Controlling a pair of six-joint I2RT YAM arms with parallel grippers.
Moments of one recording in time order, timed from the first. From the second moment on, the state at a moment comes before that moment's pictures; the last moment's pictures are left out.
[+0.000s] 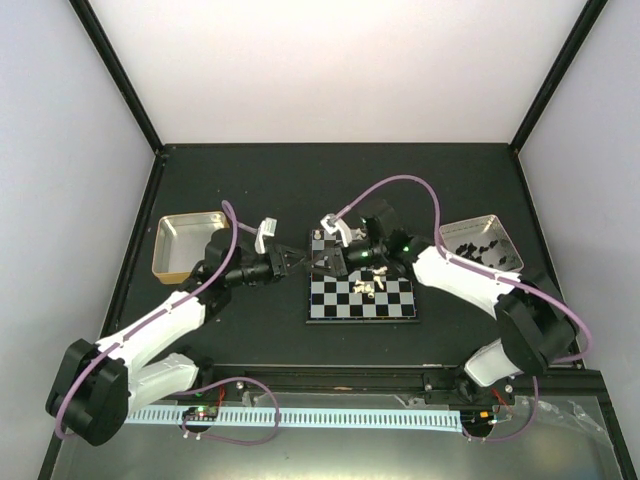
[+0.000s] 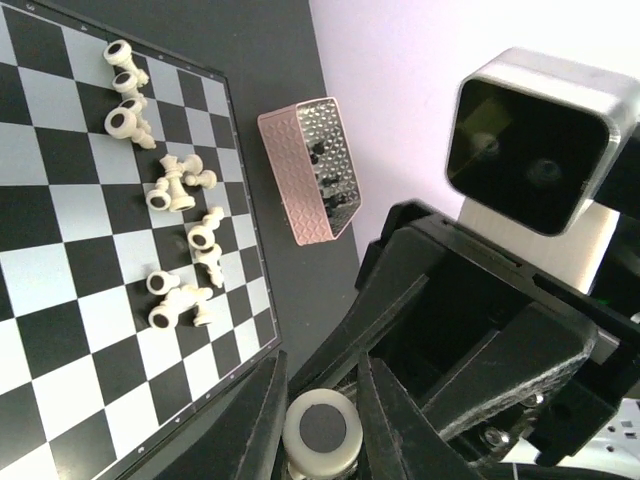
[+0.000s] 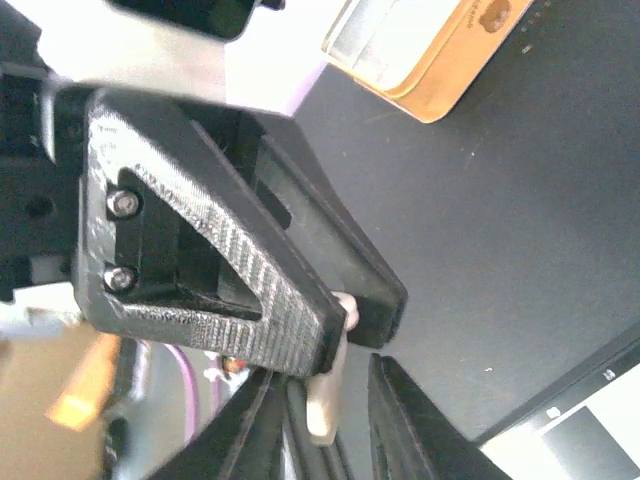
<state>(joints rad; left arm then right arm) -0.47 1.05 0.48 0.23 0.68 -1.03 0.71 1.53 0.97 -0.08 -0.83 0.45</state>
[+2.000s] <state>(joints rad) -0.47 0.80 0.46 -0.02 0.37 -1.36 0.83 1.49 1.12 -0.23 -0.30 0.66</state>
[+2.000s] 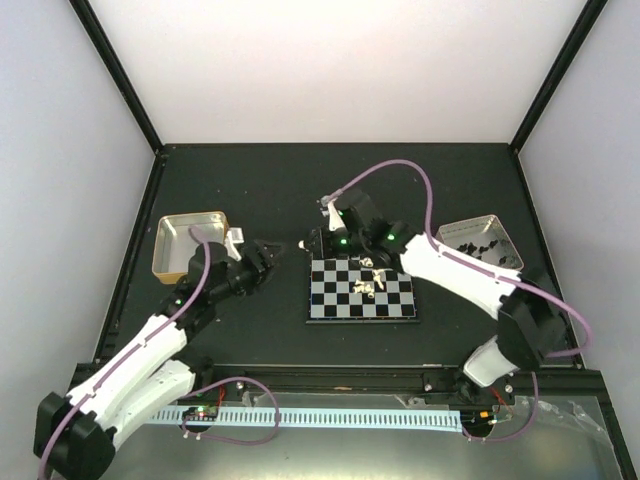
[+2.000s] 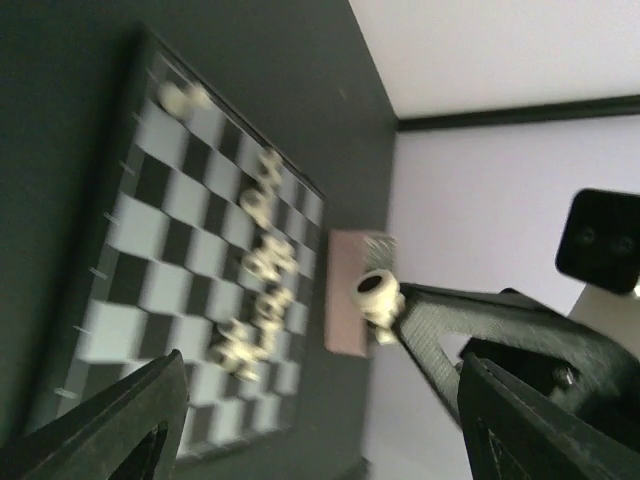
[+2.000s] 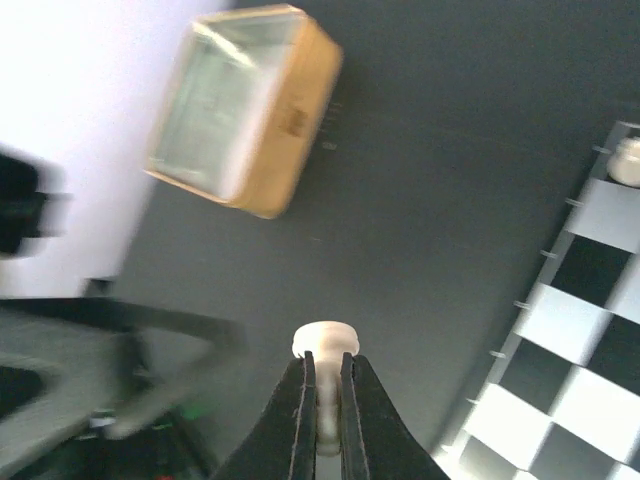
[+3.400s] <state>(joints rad) -0.44 0.55 0.62 -0.61 -0.08 -0.51 0.73 2.29 1.96 -1.04 -0.09 0.70</state>
